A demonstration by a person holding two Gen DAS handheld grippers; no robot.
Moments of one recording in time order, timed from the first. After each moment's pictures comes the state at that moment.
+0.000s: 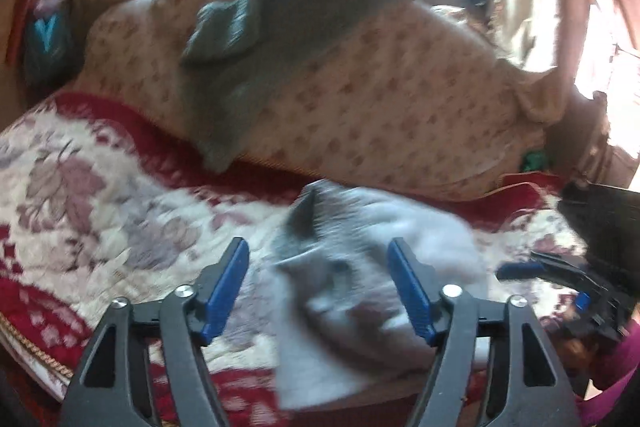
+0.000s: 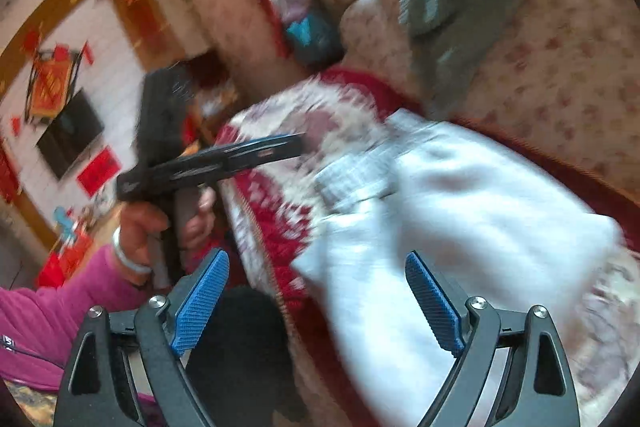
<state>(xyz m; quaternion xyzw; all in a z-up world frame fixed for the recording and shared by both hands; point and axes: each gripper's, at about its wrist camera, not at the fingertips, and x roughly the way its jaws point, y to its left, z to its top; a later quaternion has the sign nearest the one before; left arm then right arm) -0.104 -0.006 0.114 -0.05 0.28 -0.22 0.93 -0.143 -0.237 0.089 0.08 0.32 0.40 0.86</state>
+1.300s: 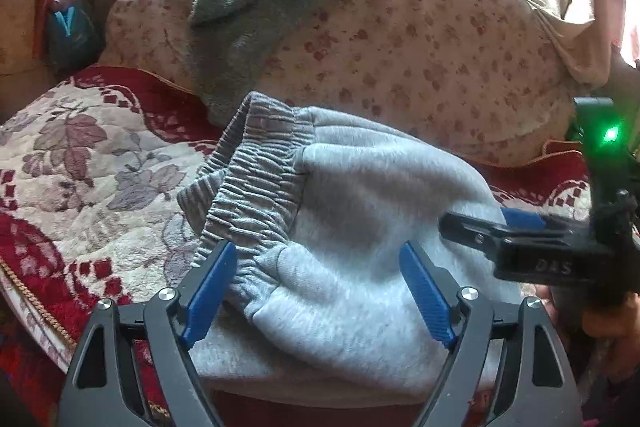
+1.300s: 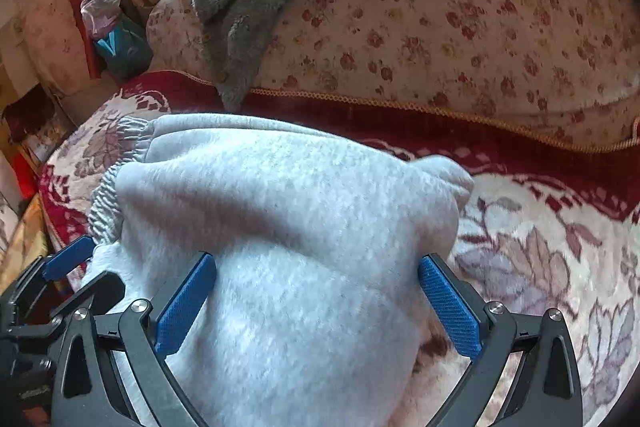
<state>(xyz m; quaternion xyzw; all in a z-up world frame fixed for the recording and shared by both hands) -0.115 -0.091 0.042 -0.02 0.32 -0.10 0.94 -0.080 -0.288 0.036 0.09 0.41 0.11 0.90</state>
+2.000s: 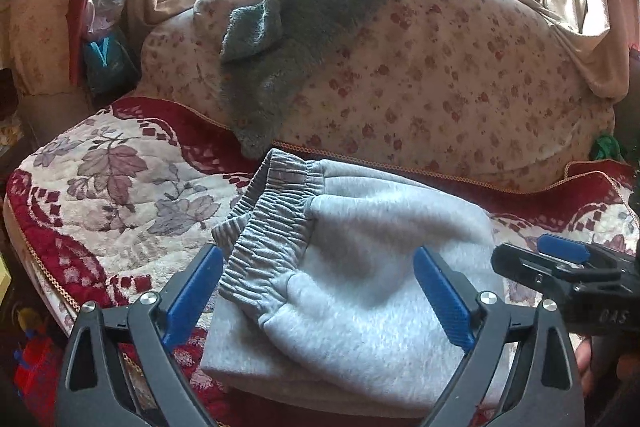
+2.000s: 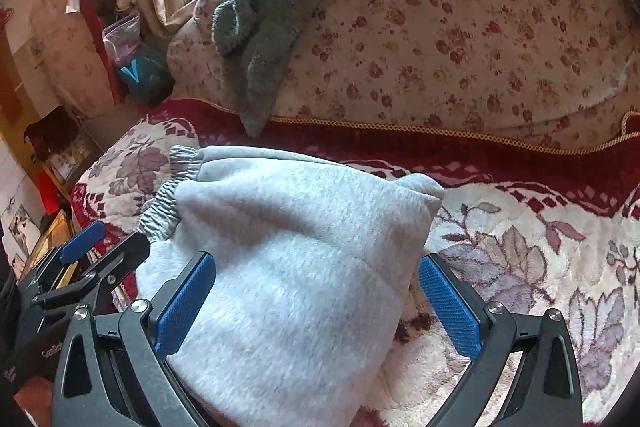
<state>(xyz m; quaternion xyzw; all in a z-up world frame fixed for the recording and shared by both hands) -0.135 -0.106 0.080 0.00 0.28 -0.04 0.96 -0.125 -0.308 0.080 0.11 0.37 0.13 0.91</state>
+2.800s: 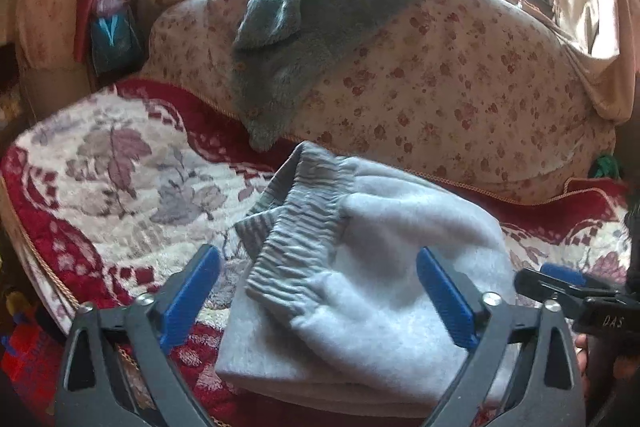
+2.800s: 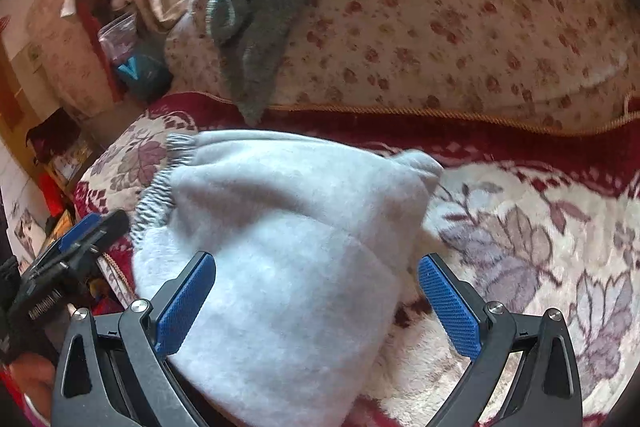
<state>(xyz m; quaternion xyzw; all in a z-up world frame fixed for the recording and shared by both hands) -0.125 -0.069 0.073 -0.05 0.30 -0.05 0.95 -0.123 -0.324 0.059 0.14 0.39 0.13 0.90</state>
